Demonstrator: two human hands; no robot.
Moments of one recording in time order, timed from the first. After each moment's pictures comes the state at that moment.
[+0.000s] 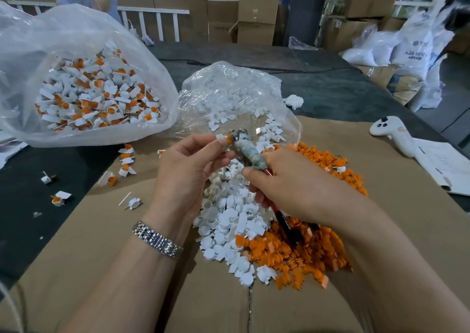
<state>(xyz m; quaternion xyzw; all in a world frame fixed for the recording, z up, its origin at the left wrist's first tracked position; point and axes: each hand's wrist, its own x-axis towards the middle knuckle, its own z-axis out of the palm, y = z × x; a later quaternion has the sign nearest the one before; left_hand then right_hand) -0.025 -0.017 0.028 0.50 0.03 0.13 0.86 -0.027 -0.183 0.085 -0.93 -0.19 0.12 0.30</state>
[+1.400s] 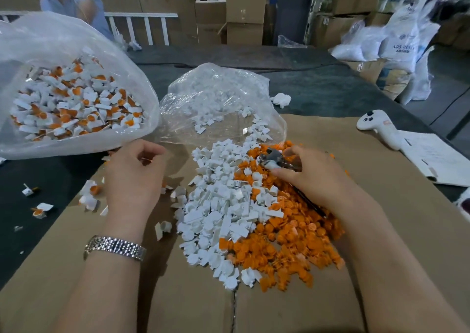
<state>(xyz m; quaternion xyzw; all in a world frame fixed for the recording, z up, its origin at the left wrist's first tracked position) -0.025 0.020 0.017 0.83 0.20 0.29 0.43 0.031 -0.252 0.029 -0.98 -0.08 0.01 0.20</state>
